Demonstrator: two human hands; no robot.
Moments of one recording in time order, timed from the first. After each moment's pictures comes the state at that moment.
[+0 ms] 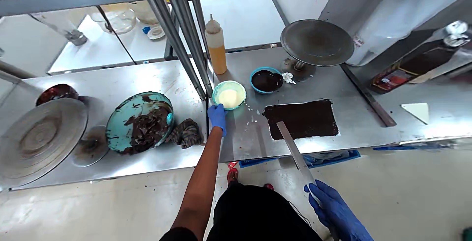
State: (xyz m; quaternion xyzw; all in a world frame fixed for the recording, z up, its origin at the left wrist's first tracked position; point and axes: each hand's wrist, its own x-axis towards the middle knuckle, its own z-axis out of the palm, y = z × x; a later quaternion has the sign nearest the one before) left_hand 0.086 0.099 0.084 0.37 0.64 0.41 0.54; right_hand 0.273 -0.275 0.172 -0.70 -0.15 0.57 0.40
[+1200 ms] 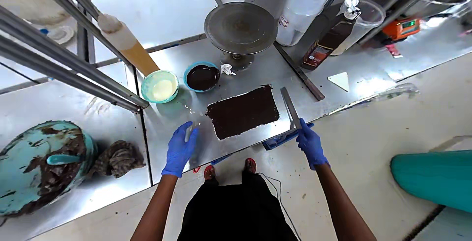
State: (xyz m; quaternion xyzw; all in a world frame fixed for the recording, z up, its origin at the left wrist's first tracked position) left_hand 0.123 -0.007 0.106 0.77 0.51 0.16 0.35; right_hand 0.513 -0.272 0.049 -0.89 -0.24 0.23 0.32
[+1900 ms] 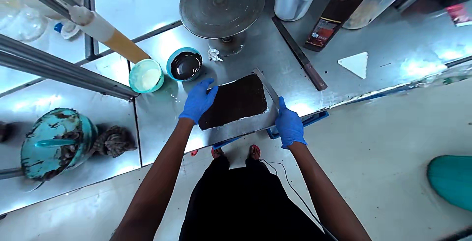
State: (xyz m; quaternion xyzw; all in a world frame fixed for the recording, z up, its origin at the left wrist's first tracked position) left_hand 0.315 0.021 0.139 0.84 0.45 0.04 0.29; right_hand 0.524 -0.202 0.100 -0.92 -0.29 0.26 0.07
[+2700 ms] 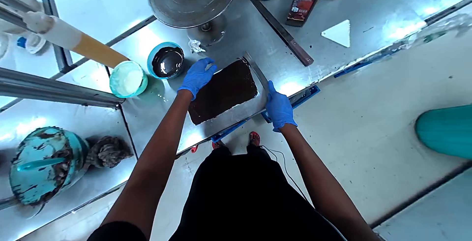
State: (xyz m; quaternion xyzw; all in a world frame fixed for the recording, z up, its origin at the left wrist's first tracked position) left_hand 0.375 0.066 0.115 0.87 0.36 -0.02 0.33; right_hand 0.515 -0.208 0.086 -0.92 -0.25 0.27 0.15
